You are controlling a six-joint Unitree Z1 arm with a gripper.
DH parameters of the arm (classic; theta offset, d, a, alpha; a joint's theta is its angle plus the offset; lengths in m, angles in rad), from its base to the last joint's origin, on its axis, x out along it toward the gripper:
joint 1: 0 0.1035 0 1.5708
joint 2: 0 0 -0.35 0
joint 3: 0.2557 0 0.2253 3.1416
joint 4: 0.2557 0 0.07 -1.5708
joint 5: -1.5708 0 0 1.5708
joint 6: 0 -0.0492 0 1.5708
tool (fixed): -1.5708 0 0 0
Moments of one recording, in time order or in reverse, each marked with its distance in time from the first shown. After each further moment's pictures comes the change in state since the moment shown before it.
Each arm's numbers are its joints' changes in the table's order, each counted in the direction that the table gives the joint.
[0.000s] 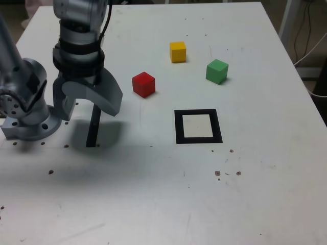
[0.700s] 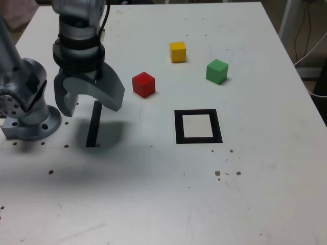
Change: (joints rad) arm 0.001 0.023 0.038 0.030 -0.026 -0.002
